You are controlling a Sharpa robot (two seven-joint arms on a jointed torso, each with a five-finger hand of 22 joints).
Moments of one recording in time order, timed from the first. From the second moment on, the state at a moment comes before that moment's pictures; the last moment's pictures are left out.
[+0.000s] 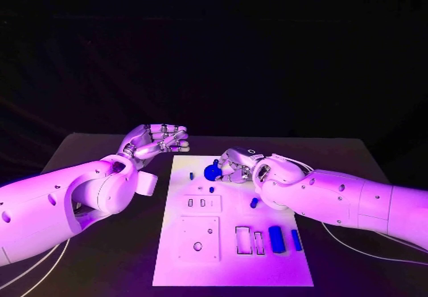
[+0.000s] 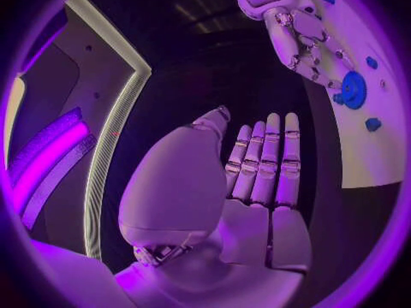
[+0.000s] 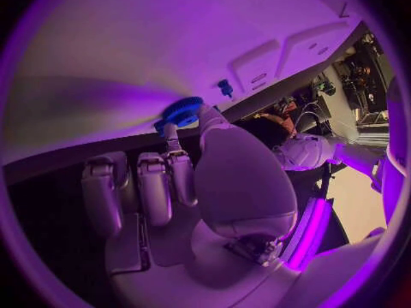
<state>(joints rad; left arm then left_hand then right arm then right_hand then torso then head) 1.21 -0.89 0.00 1.59 -0.12 -0.33 0.38 1.51 -0.13 0.26 0.27 0.18 0.87 0.22 0.21 0.14 1.02 0.18 0.09 0.07 0.99 0.14 0.27 0.25 0.17 0.90 0.25 0.27 0.12 1.22 -0.57 -0.15 1.29 -1.48 -0.42 -0.14 1.32 -0.12 0.08 0.29 0.25 0.92 0.16 0.21 0.33 1.45 0.08 1.47 1.31 1.47 0.01 1.56 1.31 0.01 1.47 0.12 1.57 1.31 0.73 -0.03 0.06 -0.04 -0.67</state>
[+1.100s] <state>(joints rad) 1.21 -0.88 0.00 1.56 -0.11 -0.32 0.38 1.51 -0.13 0.27 0.26 0.18 0.87 0.22 0.21 0.14 1.02 0.18 0.09 0.07 0.99 0.14 0.27 0.26 0.17 0.90 0.25 0.27 0.12 1.26 -0.97 -0.14 1.34 -1.08 -0.38 0.13 1.50 -0.21 0.20 0.21 0.27 0.90 0.17 0.20 0.30 1.41 0.09 1.43 1.31 1.46 0.01 1.56 1.31 0.01 1.47 0.12 1.57 1.31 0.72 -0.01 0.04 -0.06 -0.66</state>
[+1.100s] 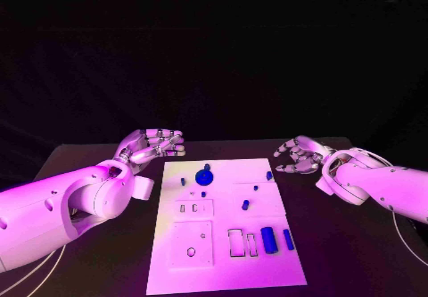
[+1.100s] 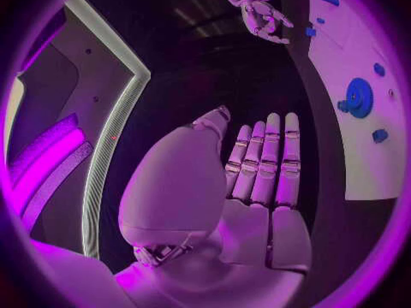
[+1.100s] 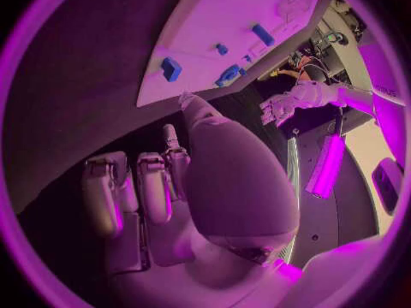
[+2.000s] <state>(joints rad) 1.21 -0.88 0.00 1.56 -0.11 -0.31 0.38 1.51 -0.13 0.27 0.26 0.18 0.87 0.22 0.21 0.14 1.02 0.18 0.09 0.07 0.99 0.14 0.27 0.26 0.17 0.90 0.25 0.27 0.12 1.20 -0.91 -0.14 1.29 -1.07 -0.33 0.15 1.50 -0.22 0.22 0.21 0.30 0.90 0.17 0.20 0.29 1.41 0.09 1.43 1.31 1.46 0.01 1.56 1.31 0.01 1.47 0.12 1.57 1.31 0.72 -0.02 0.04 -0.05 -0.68</state>
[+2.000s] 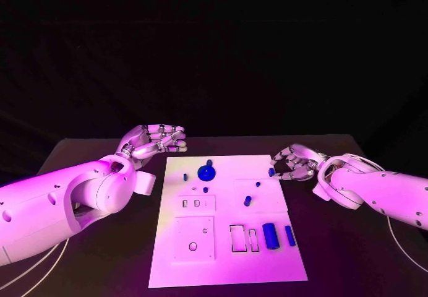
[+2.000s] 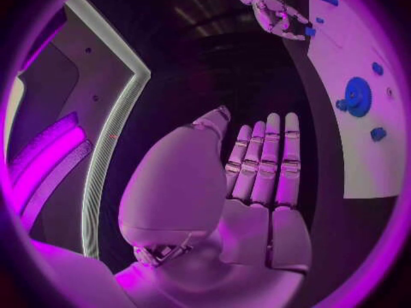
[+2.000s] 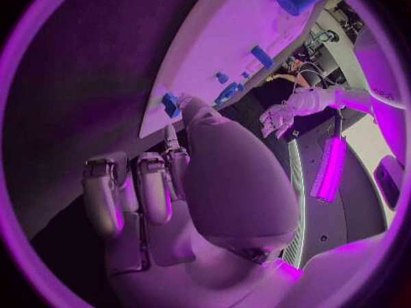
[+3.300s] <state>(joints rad) 1.21 -0.88 0.00 1.56 -0.11 -0.31 0.38 1.51 -0.13 0.27 0.26 0.18 0.87 0.22 0.21 0.14 1.02 0.18 0.09 0.07 0.99 0.14 0.27 0.26 0.17 0.90 0.25 0.27 0.12 1.20 -0.88 -0.14 1.26 -1.09 -0.30 0.13 1.49 -0.21 0.33 0.22 0.28 0.97 0.15 0.24 0.29 1.43 0.07 1.43 1.31 1.46 0.00 1.56 1.31 0.01 1.47 0.11 1.57 1.31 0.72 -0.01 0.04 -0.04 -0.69</state>
